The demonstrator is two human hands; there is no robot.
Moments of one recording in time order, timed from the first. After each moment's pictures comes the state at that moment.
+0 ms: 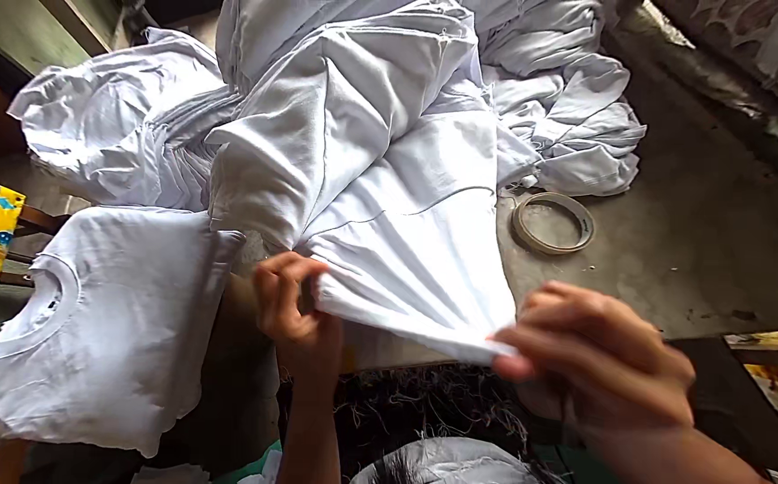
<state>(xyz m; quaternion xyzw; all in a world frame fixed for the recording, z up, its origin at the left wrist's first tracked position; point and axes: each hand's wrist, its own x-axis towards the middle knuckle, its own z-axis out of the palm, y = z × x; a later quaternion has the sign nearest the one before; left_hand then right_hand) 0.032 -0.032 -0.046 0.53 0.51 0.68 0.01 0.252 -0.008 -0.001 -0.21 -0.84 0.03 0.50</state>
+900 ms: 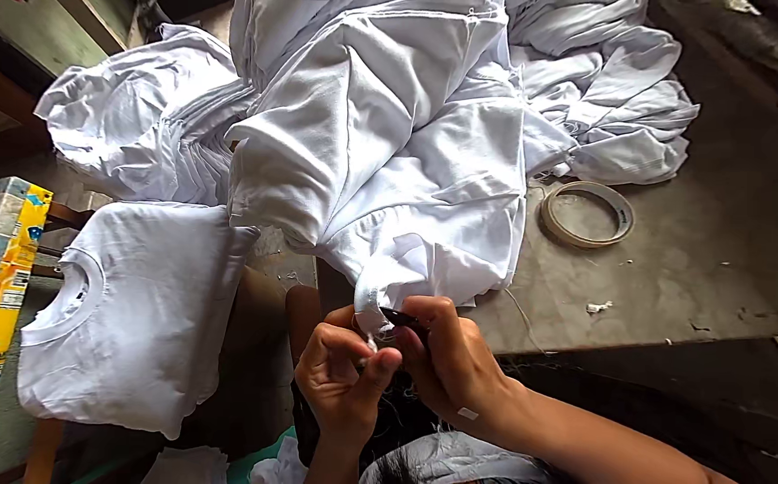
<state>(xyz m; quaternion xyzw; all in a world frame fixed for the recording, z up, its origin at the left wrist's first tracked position) 0.054 -0.086 -0.044 0.46 0.37 0.75 0.29 0.175 -0.039 -0.033 -0.30 -0.82 0.21 0.44</state>
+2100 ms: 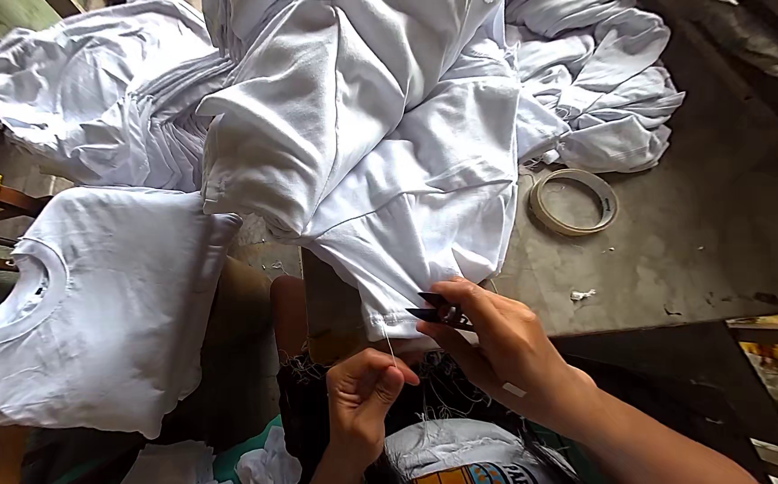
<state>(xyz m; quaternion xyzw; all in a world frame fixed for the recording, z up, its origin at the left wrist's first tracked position) 0.068 -0.120 -0.080 0.43 0.33 0.69 0.48 0.226 -0.026 -0.036 -0.32 -0.86 0.17 0.36</state>
